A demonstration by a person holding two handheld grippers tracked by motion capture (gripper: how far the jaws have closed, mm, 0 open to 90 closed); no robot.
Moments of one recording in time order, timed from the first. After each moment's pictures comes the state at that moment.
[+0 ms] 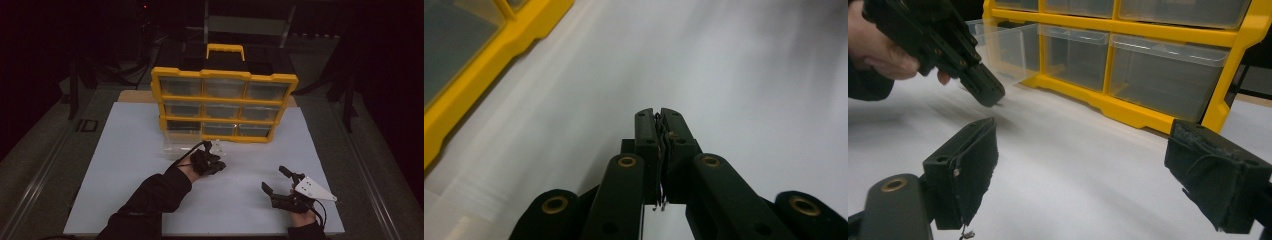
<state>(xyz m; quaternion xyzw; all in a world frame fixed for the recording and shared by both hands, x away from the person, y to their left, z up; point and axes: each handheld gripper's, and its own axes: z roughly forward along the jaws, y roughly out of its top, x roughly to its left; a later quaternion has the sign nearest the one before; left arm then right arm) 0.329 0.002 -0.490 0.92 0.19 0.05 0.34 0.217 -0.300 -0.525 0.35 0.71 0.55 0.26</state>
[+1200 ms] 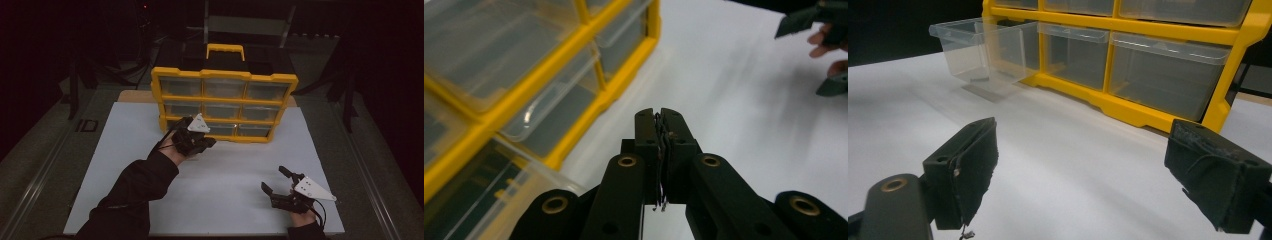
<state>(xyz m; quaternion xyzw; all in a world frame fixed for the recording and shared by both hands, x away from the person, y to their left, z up) 0.341 0.050 -0.408 0.88 0.22 0.11 0.40 0.217 -0.299 -0.526 0.35 0.71 0.55 0.26</state>
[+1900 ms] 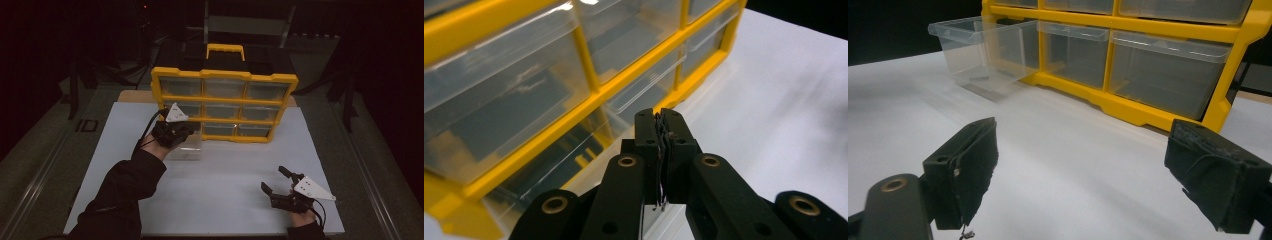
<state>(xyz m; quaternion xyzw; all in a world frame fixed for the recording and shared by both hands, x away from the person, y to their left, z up) 0.347 0.094 -0.402 0.84 0.32 0.17 0.40 0.218 -0.299 -0.526 0.35 0.71 0.55 0.26</state>
